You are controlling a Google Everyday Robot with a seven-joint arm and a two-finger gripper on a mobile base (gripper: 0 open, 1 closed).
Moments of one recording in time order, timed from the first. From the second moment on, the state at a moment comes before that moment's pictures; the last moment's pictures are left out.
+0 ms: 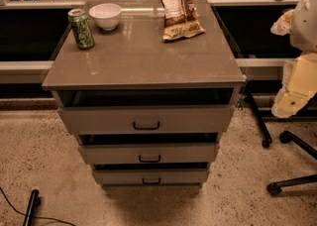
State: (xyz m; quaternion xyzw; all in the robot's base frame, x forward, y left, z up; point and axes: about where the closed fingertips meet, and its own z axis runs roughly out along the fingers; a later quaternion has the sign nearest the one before) arm 0.438 -0.217 0.976 -0.60 0.78 -0.03 0.16
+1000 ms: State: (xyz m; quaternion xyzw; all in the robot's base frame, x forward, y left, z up) arm 0.440 -0.184 0.842 -0.62 0.74 0.13 0.24
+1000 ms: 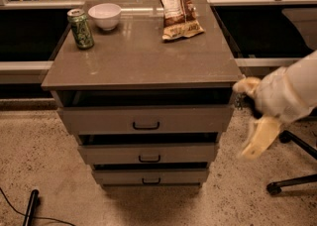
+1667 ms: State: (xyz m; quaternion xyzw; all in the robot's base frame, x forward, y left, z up) arm 0.421 -0.156 0.760 -0.63 0.70 0.21 0.25
